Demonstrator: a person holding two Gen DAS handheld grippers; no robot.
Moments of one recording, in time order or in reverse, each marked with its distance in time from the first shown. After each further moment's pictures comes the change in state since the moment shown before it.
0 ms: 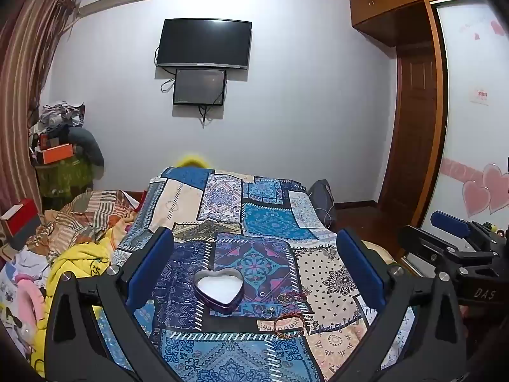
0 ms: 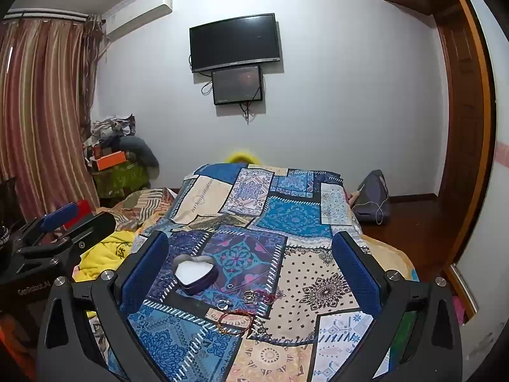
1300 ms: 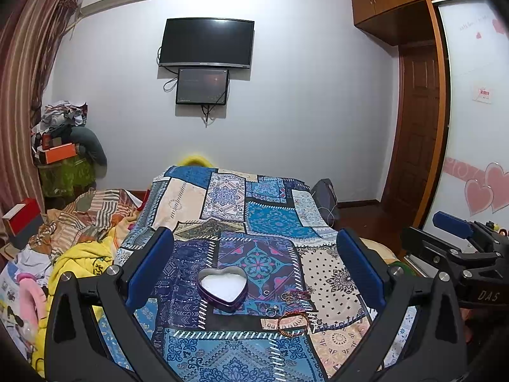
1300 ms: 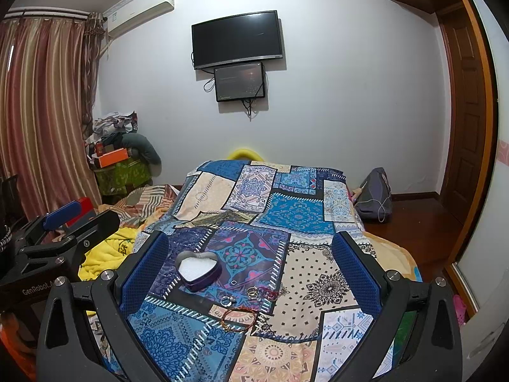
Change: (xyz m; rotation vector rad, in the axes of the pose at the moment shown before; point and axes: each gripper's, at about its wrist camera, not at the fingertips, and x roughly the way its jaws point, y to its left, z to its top) left arm 0.003 0.001 -0.006 0.000 -0.003 0.015; right arm 0.001 0.005 -0.001 -0.004 0.009 -0.003
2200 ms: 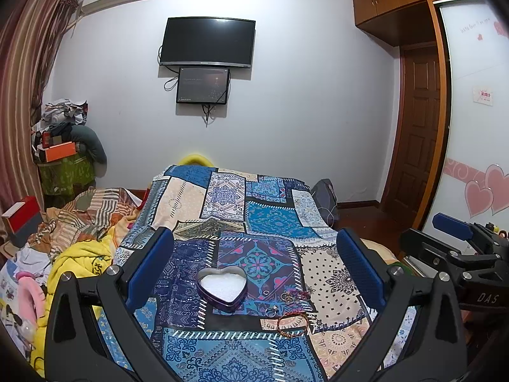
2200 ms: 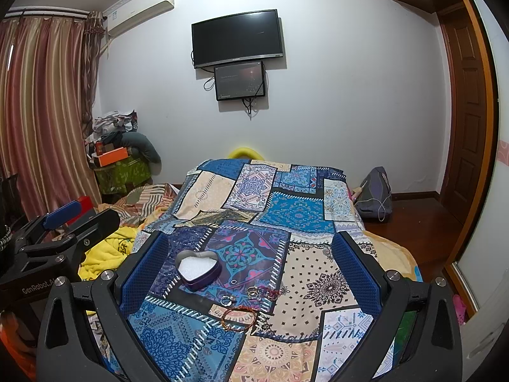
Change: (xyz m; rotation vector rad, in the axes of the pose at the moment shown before) left arm 0.000 0.002 0.001 -0.006 -0.002 -0.002; right arm 0.000 0.002 0.000 -0.001 0.003 0.000
